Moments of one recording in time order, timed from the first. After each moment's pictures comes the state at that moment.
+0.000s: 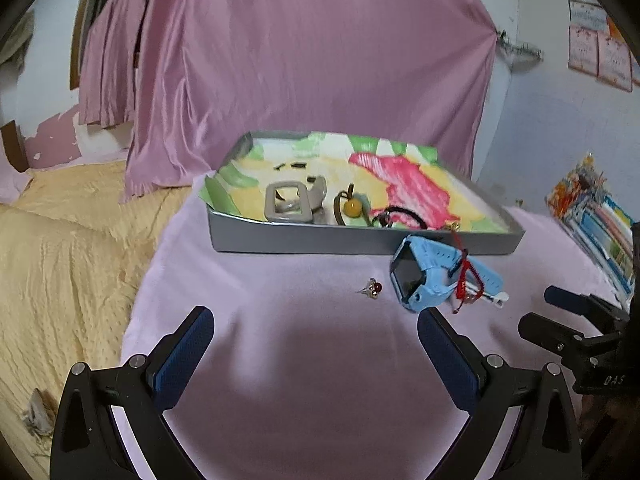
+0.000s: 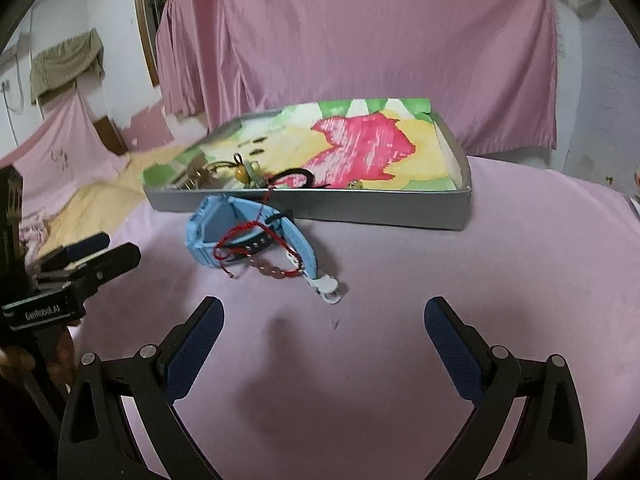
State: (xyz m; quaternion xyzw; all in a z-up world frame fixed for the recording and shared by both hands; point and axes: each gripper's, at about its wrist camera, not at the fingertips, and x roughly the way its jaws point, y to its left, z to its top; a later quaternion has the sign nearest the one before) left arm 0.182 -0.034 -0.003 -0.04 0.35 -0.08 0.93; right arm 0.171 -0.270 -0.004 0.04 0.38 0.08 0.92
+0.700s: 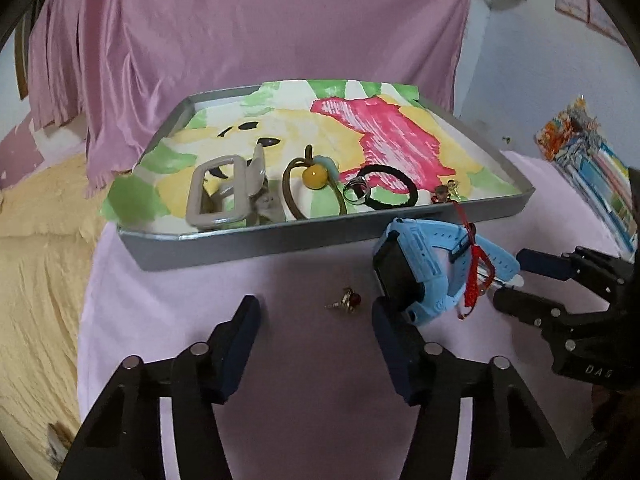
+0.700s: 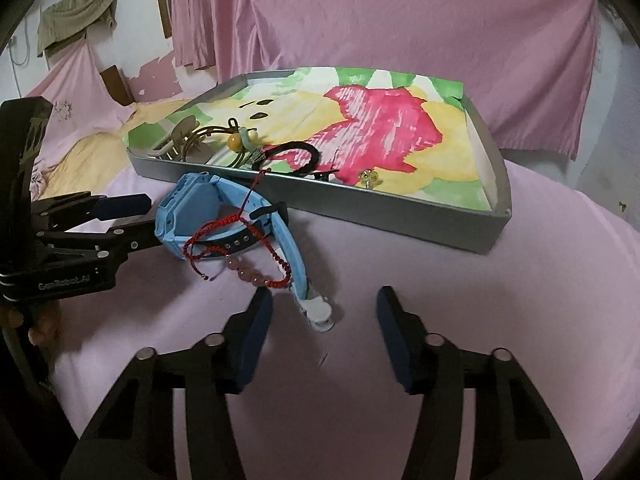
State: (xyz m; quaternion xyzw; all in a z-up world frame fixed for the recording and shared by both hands) left arm 0.234 -0.070 -0.014 0.03 0.43 -0.13 0.89; right arm 0.212 -0.255 -0.010 -0.02 0.44 0.11 0.89
